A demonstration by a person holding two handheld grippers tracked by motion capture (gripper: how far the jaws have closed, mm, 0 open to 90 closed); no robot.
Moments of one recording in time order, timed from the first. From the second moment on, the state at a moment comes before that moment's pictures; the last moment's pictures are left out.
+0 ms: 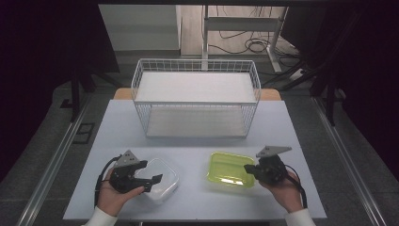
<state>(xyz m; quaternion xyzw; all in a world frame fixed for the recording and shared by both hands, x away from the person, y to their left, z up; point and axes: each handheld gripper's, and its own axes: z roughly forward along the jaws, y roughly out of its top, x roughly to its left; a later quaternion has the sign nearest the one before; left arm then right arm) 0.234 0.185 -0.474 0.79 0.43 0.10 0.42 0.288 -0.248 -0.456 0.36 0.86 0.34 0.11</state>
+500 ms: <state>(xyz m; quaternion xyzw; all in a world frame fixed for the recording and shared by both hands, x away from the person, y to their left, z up) 0.234 0.184 -0.474 0.79 0.43 0.10 0.43 0.229 -0.242 -0.482 0.31 0.90 0.31 0.05</state>
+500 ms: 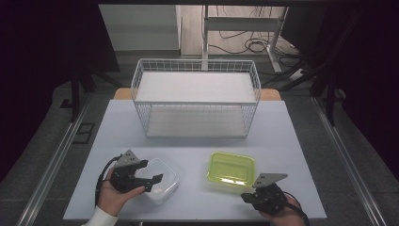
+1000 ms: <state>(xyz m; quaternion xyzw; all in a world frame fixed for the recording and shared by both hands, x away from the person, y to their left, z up) 0.234 0.181 -0.475 0.79 0.42 0.10 0.42 0.242 -0.228 -0.492 0.31 0.91 0.28 0.06</state>
